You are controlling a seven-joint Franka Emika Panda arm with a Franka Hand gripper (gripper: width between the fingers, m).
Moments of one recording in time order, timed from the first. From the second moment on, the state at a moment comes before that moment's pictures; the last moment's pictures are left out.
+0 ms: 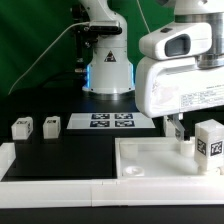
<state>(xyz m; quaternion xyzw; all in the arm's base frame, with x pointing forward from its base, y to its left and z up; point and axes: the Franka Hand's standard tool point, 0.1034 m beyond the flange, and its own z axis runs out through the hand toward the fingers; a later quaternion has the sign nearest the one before) 0.638 0.111 0.087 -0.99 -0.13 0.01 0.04</state>
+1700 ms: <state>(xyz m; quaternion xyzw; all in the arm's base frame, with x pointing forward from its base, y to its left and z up) 0.636 0.112 0.086 -0.96 0.26 0.02 0.04</state>
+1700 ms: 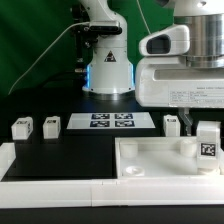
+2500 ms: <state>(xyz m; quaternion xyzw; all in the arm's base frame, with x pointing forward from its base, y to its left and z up) 0.635 0.112 0.084 -0.81 0.59 0.04 0.03</state>
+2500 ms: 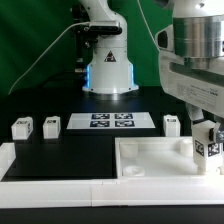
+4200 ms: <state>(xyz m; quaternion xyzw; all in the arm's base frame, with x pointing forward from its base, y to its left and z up) 0.635 0.110 0.084 -1.00 -0.06 0.01 0.04</state>
